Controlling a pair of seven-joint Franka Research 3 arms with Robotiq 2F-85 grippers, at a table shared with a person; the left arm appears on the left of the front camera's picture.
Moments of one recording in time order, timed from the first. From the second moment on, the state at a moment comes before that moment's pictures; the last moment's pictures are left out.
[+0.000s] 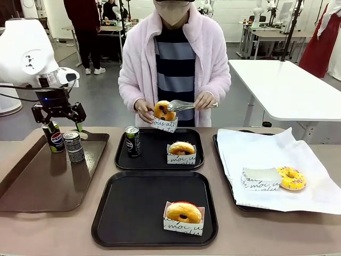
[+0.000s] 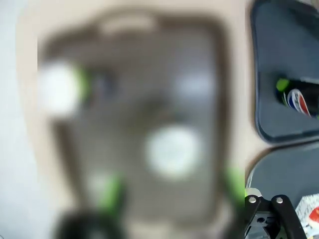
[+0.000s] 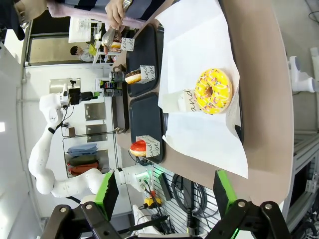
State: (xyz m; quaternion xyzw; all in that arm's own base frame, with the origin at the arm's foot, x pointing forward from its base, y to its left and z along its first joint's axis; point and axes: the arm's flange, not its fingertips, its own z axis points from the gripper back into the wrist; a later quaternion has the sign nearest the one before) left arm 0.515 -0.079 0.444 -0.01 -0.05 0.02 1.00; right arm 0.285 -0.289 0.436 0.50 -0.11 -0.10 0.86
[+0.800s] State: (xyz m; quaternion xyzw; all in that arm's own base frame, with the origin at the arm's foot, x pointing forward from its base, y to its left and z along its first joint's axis) left arm 0.540 -0.087 0.405 -0.01 -0.01 0.02 1.00; right arm 0.285 -0.289 0.436 0.50 -0.11 -0.10 0.86
